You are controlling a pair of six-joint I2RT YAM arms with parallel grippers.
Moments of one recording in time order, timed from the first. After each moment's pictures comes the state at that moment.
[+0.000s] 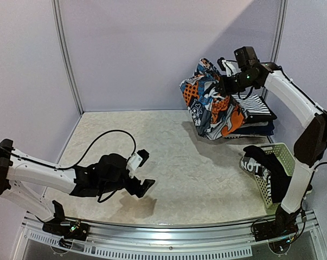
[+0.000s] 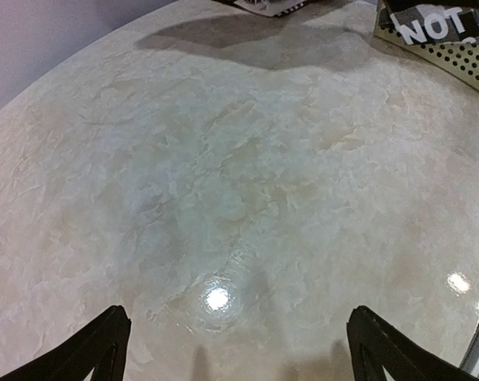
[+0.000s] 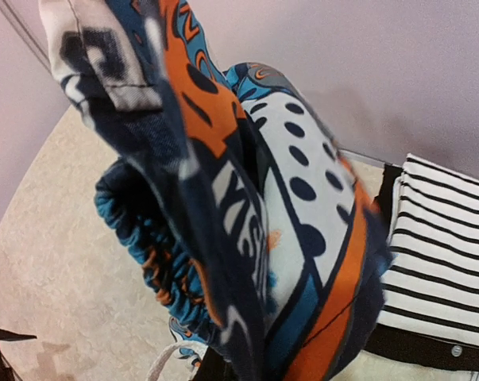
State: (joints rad) left arm -1.08 1.35 0.53 0.22 -0.30 -0.14; right arm 0.38 1.86 2.02 -0.84 -0.15 0.11
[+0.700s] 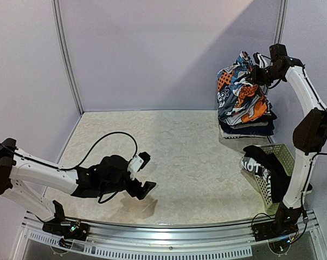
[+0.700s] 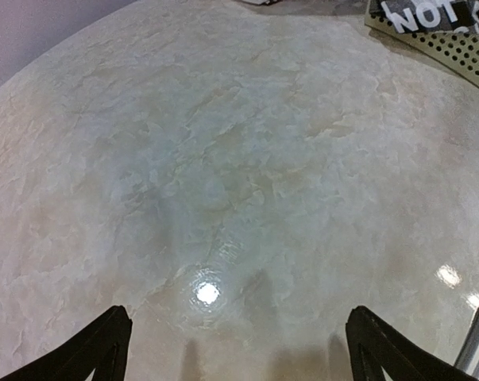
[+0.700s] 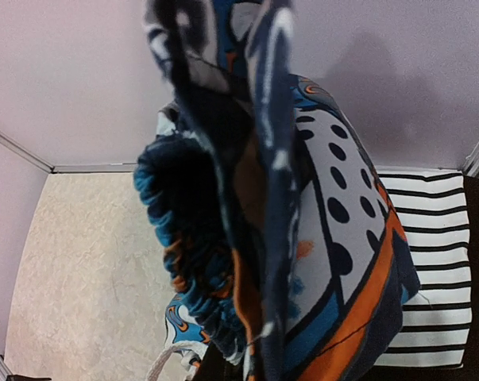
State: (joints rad) left arm -1.08 1.38 0.52 0.25 -0.26 -0.15; right arm 0.00 2.03 2.34 -0.99 -0.39 0.14
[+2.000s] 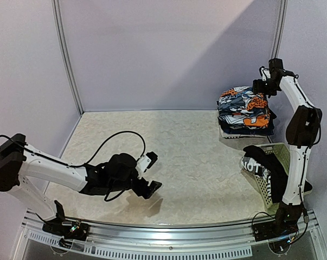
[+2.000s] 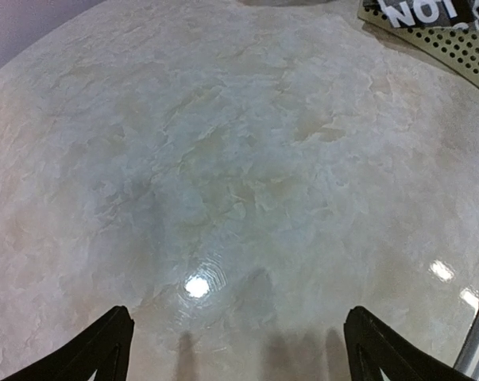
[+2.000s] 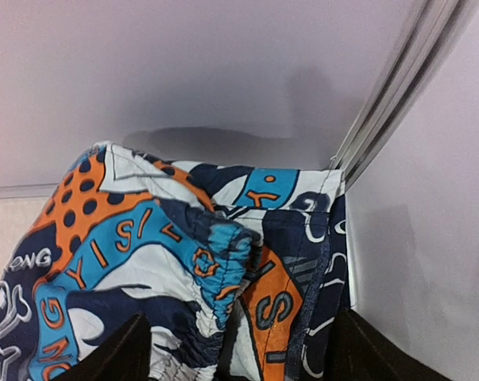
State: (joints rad) left arm -1.08 1.49 0.61 0.24 -0.22 -0.17; right arm -0.10 2.28 2.42 -0.86 -0.06 -0.03
